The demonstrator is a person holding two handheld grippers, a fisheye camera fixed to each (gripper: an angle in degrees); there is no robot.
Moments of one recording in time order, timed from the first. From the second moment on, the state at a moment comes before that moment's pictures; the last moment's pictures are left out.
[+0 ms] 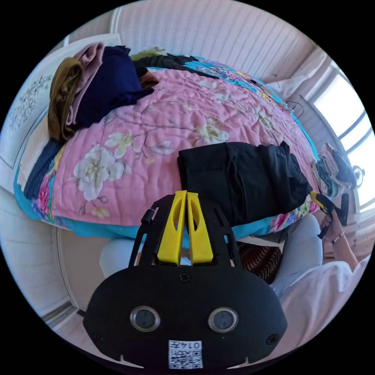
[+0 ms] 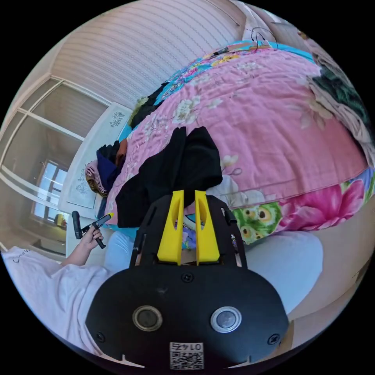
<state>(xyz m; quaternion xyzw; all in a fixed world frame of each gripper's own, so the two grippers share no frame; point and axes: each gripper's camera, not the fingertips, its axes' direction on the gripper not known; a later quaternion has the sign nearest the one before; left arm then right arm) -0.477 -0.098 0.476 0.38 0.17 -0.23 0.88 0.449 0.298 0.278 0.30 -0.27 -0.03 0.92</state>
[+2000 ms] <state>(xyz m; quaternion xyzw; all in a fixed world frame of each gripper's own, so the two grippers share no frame) -0.510 0.142 0.530 0.39 0.24 -0.22 0.86 0.341 0.302 0.081 0.43 0.09 0.05 0.90</state>
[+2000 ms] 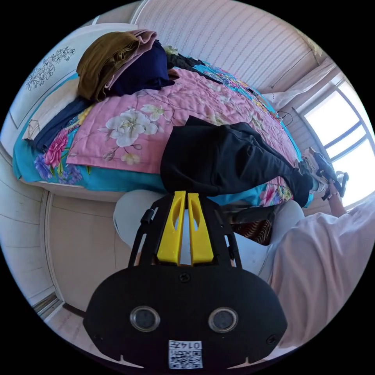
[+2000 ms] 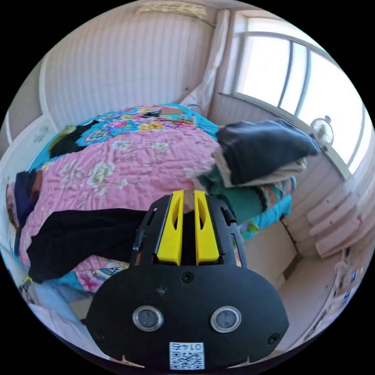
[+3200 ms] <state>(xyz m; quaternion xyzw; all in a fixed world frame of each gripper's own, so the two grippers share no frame) -0.516 0.305 0.274 0.86 0.24 0.14 0.43 -0.048 0.265 -0.311 0.58 -0.10 -0.46 0.67</state>
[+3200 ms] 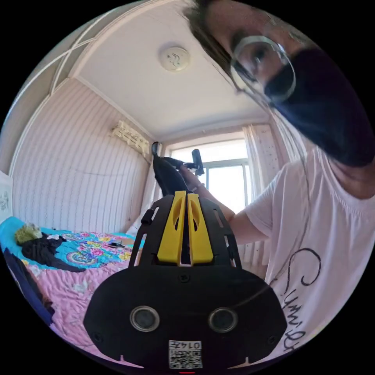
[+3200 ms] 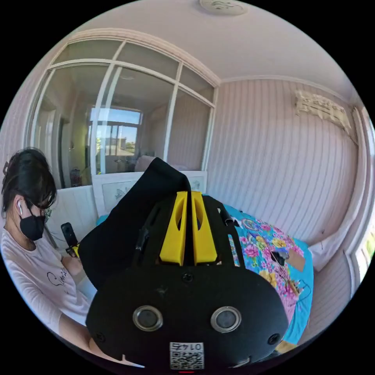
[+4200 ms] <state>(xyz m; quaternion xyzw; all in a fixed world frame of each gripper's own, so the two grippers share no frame) -0.674 0.140 0.552 0.37 0.09 -0.37 0.85 -0.282 0.072 0.060 0.15 -0.03 -0.58 0.80</state>
